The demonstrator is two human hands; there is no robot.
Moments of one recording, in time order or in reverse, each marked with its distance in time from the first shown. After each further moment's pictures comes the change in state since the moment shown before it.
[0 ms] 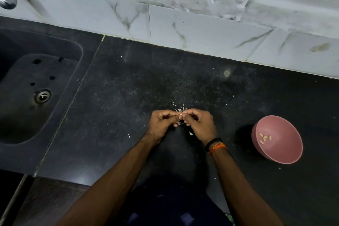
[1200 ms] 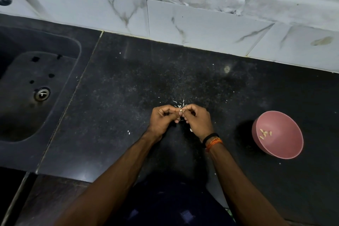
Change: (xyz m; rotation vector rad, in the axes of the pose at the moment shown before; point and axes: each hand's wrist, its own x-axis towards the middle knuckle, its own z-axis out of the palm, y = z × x) left_hand 0.000 -0.001 0.001 0.010 0.006 0.035; right_hand 0.002 -0.002 0.010 -0.046 0.040 0.094
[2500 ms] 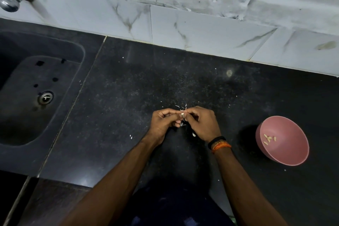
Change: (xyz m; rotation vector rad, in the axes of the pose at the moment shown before) left_hand 0.002 0.008 -0.003 -0.111 0.044 -0.126; right_hand 0.004 -0.007 -0.013 -0.302 0.010 -0.347
